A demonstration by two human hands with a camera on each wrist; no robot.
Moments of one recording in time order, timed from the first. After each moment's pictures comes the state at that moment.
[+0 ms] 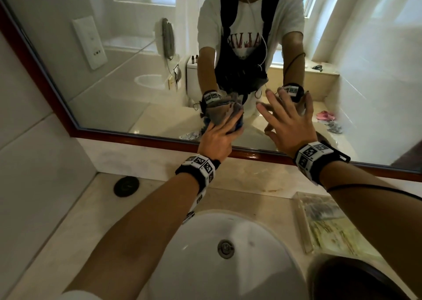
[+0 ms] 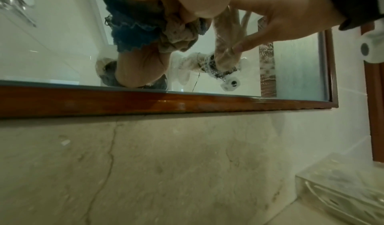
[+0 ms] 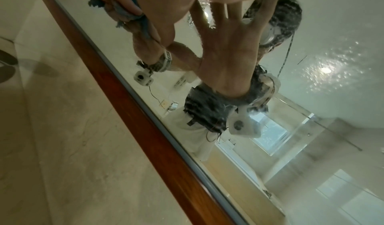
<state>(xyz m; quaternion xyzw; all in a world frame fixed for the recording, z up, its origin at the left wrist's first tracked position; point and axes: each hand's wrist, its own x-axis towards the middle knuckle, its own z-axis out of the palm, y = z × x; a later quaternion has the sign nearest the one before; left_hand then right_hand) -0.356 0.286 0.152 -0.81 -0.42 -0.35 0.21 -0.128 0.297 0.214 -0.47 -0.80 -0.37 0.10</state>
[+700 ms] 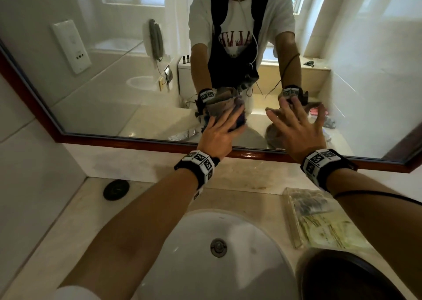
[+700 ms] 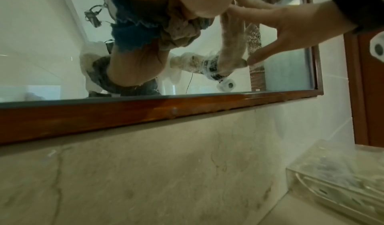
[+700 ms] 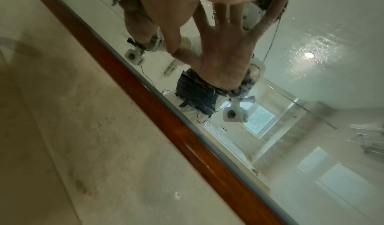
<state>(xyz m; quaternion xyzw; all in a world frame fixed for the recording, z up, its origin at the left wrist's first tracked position) -0.317 0.287 0.164 -0.84 -0.42 -0.29 0.21 -0.065 0.290 0.194 -0.52 -0.77 -0.36 0.11</state>
